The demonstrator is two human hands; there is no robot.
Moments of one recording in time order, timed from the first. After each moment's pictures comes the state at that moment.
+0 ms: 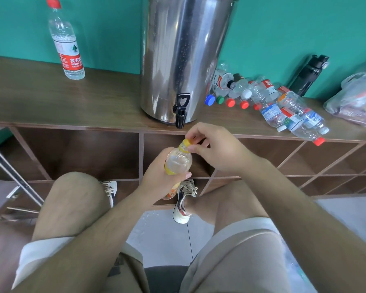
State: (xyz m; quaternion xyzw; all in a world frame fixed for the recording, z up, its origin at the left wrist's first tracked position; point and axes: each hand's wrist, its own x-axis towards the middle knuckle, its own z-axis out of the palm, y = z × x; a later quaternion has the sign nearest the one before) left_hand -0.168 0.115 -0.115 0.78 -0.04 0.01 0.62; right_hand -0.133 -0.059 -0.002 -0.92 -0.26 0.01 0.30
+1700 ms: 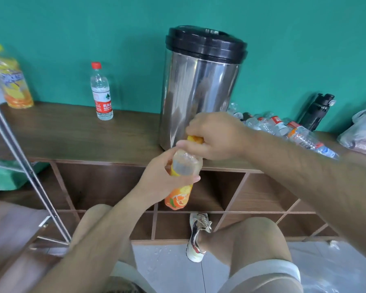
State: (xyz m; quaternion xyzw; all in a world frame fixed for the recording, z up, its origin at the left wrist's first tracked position) left_hand -0.165 0.163 -0.013 0.77 -0.11 0.08 0.63; right_hand -0.102 -0.003 0.112 -0.87 -0.46 -0.16 -0.06
